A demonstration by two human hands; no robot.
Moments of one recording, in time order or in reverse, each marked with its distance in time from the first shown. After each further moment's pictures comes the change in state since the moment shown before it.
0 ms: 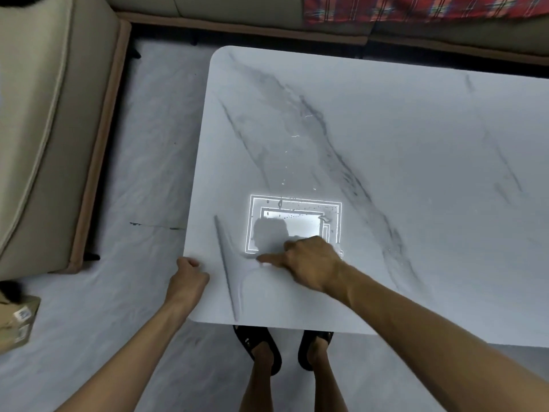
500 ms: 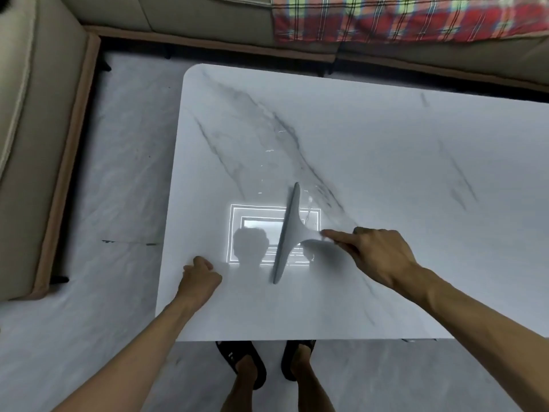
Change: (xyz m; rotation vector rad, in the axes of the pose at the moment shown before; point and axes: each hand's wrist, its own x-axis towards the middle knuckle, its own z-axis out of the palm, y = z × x) left_hand 0.013 0.043 0.039 0.186 -0.162 0.074; right_hand -0.114 0.088 -0.031 0.021 0.158 0.450
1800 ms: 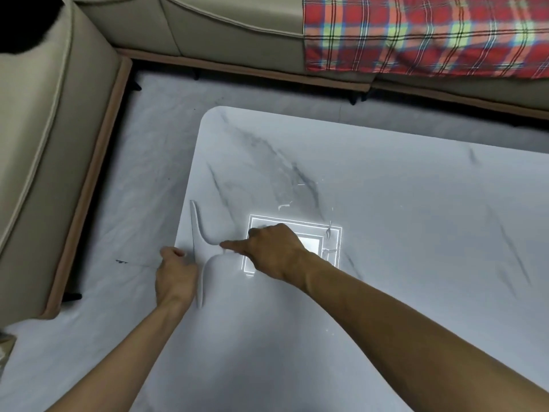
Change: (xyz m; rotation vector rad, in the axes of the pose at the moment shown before) left_hand 0.049 0.111 -0.082 -0.251 0.462 -0.044; right_hand 0.227 -0.101 -0.046 -0.106 -0.057 -0.508
